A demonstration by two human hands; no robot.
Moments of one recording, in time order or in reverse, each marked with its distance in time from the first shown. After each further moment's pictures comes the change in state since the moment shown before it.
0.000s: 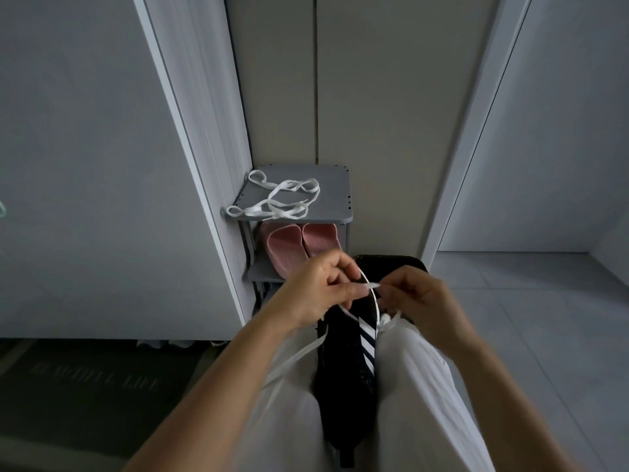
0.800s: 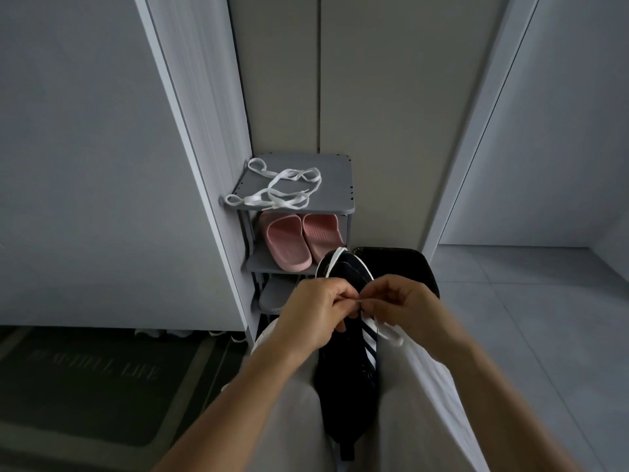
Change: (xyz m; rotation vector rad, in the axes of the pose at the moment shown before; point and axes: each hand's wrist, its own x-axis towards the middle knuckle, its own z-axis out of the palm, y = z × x) left_hand -0.012 -0.029 0.024 0.249 0.128 -0.023; right_hand 0.000 0.005 0.015 0.001 -0.149 0.202
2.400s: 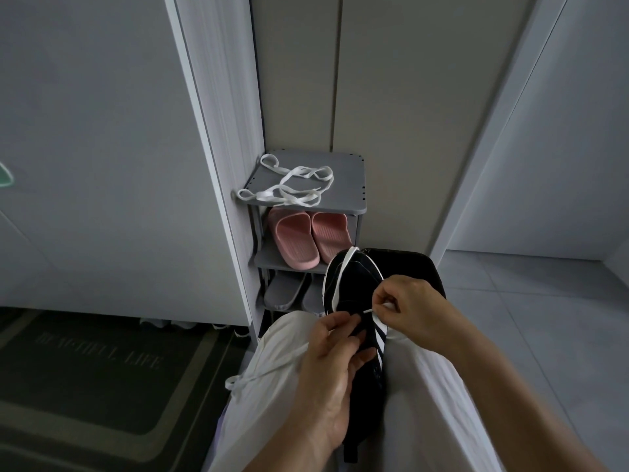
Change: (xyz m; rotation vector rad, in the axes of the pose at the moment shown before) left_hand -0.050 0.013 0.046 -1.221 0.345 -0.477; right_hand 0.013 -0.005 -0.003 -0.762 -0.067 -0.199
